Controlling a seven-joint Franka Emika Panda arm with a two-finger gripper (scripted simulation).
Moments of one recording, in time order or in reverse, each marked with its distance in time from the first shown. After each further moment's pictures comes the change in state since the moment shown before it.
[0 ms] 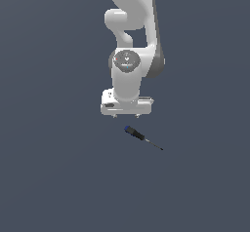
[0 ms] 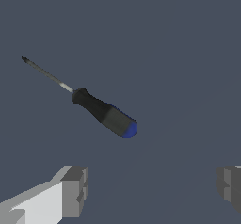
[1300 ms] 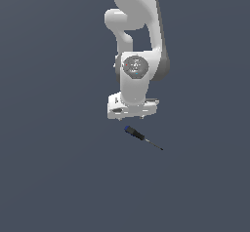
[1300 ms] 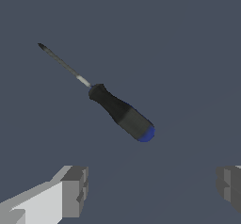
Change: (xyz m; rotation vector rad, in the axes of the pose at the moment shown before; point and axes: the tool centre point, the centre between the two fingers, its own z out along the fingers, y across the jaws) arm 0.003 -0.023 0.011 0.002 -0.026 -0.105
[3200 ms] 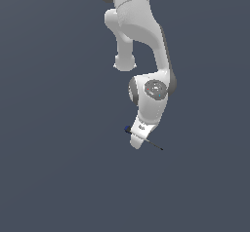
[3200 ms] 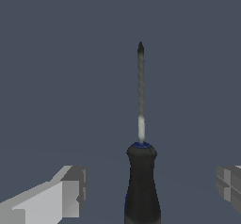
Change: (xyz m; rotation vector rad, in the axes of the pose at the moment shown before) arm 0.059 -0.057 0.060 -0.054 0.091 -0.877
